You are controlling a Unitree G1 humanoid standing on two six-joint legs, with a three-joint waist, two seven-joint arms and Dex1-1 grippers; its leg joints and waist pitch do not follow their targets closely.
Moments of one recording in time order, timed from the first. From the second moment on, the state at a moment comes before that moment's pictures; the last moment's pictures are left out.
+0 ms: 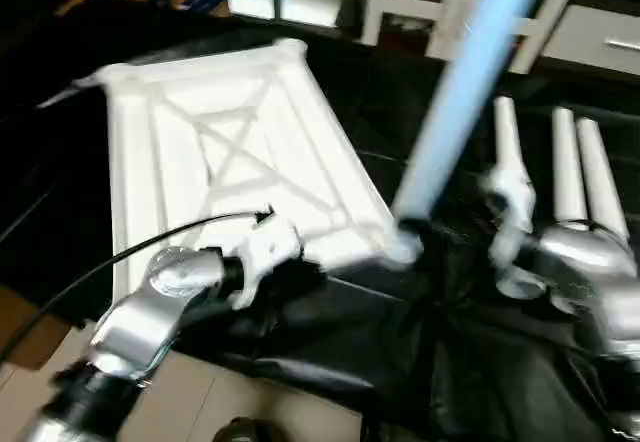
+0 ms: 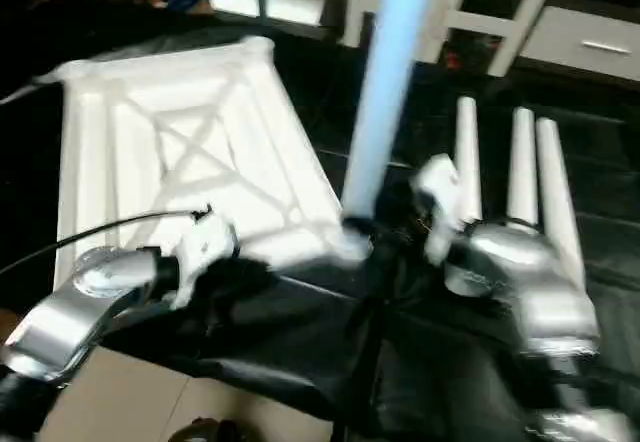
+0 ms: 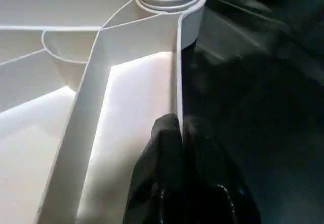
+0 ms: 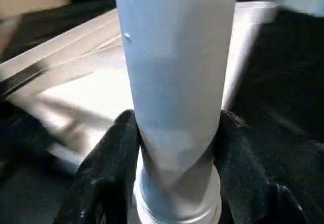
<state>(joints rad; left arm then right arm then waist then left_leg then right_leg) -0.35 0.37 -0.31 -0.02 -0.06 0.45 -0.80 -0.39 -0.39 -0.02 0.15 0.37 0.34 0.75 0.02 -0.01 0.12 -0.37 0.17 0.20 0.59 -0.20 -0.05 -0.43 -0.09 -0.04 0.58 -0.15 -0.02</state>
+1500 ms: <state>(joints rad) -0.31 0.43 -0.31 -0.06 -0.11 0.42 -0.89 -0.35 -0.44 0.03 0.10 0.34 0.30 0.83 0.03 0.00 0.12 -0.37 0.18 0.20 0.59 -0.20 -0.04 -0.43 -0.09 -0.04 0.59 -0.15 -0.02</state>
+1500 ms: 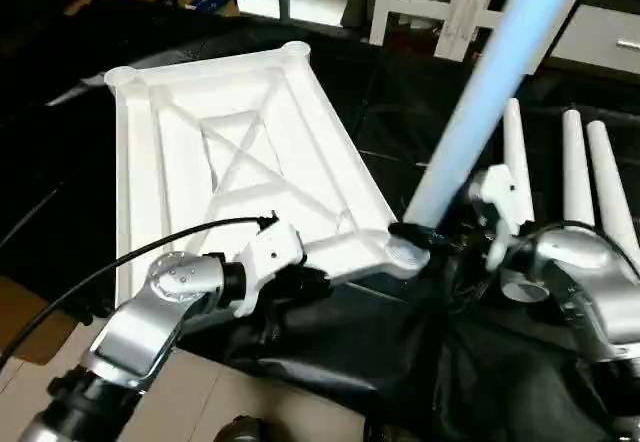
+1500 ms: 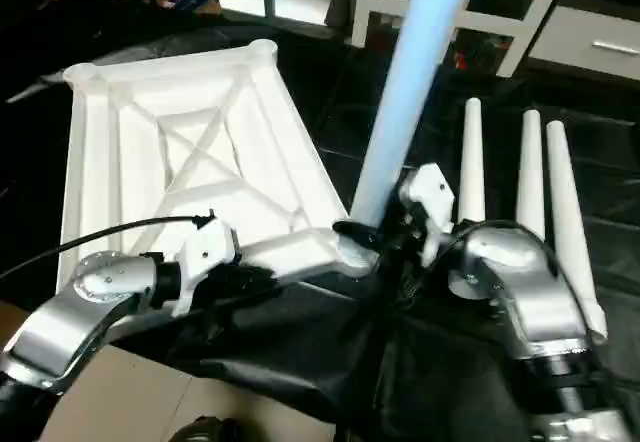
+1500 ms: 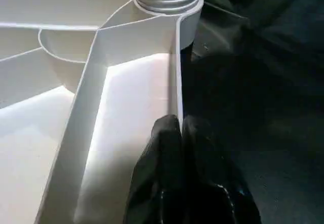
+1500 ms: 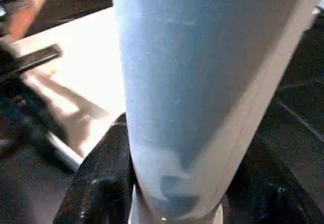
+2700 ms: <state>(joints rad) -0.30 0.47 -0.31 -0.09 -0.14 0.45 -0.95 -0.37 -0.51 0.03 0.14 0.38 0.27 1.00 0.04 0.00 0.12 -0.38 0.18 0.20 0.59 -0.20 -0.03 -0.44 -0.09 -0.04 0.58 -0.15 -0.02</state>
